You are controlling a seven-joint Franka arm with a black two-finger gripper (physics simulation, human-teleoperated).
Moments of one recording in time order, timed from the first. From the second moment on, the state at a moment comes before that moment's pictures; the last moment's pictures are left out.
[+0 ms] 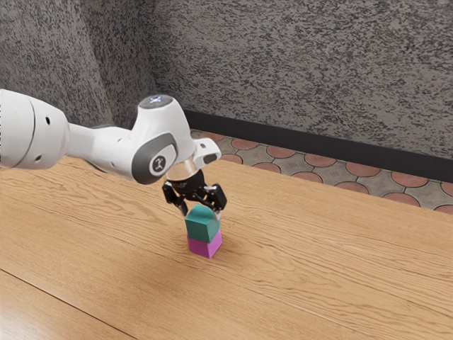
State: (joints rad) arm -0.14 0.19 -0.03 -2.08 -0.08 2.41 -0.23
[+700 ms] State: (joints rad) arm -0.13 0.29 -0.02 -2.03 -0.08 2.42 -0.20
